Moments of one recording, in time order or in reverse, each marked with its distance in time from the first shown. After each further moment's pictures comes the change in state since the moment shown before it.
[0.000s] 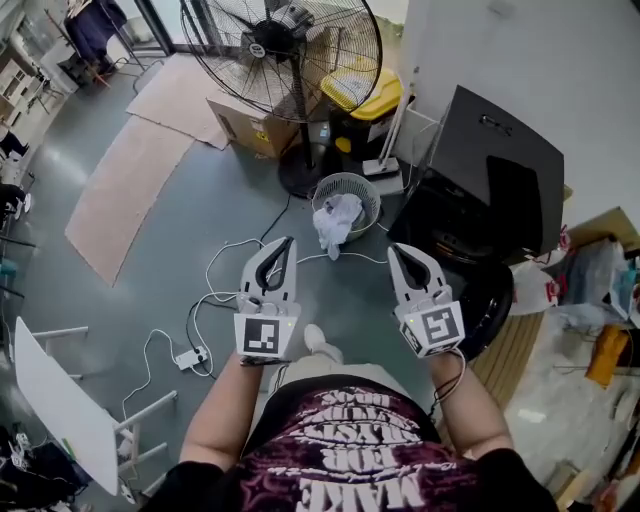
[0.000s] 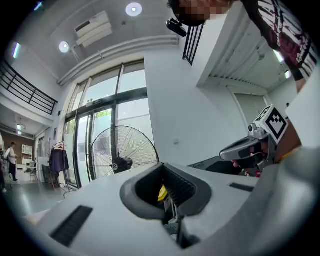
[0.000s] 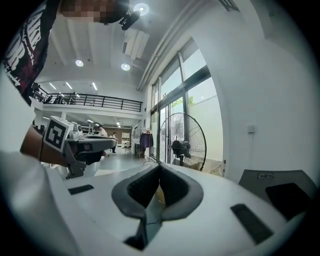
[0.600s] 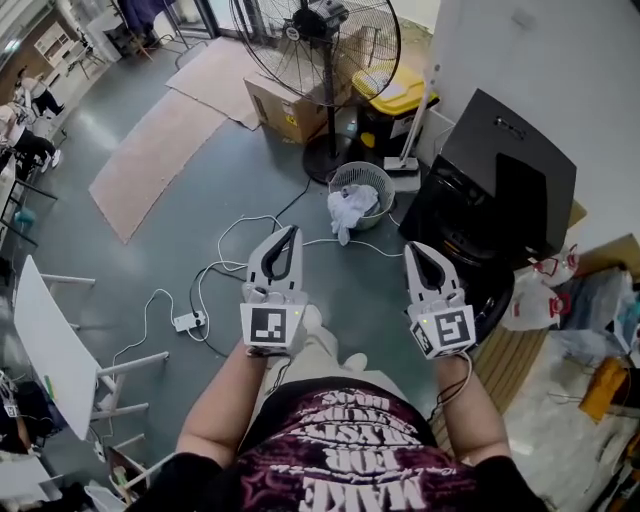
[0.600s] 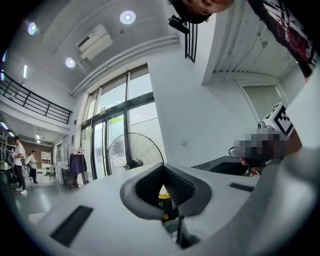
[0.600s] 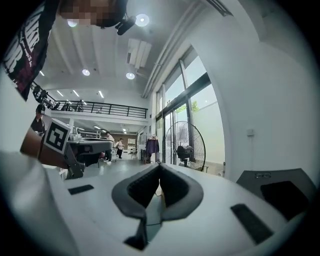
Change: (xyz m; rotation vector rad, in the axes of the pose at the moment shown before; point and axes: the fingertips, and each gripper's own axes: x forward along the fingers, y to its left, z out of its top) left arm -0.084 -0.068 0.034 0.020 -0.008 0.179; right arm -0.108 0.011 0.008 0.009 -0.069 0.071
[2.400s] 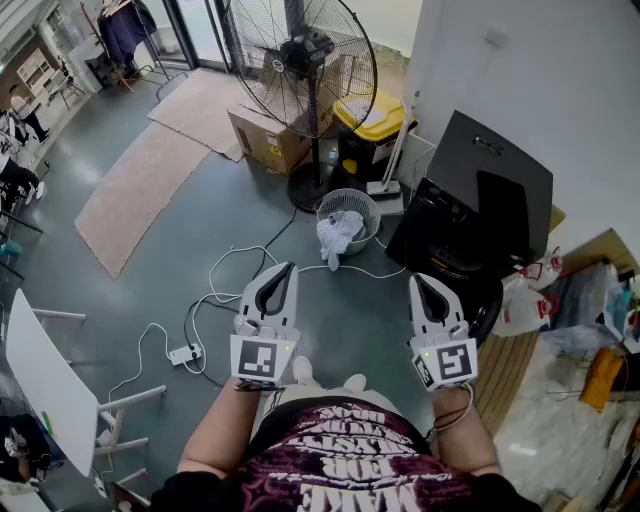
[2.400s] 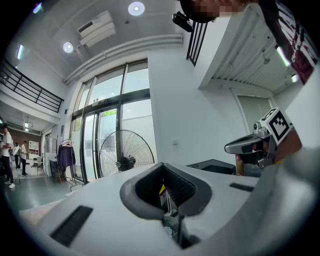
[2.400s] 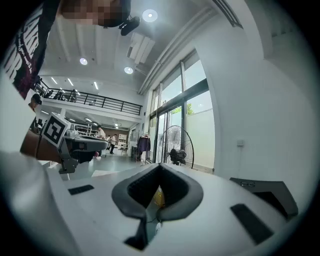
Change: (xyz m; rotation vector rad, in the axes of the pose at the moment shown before) left arm -0.033 0.021 0.024 -0.060 0.041 -0.126; right arm -0.025 0.032 0.043 -0.072 0.022 -0.114
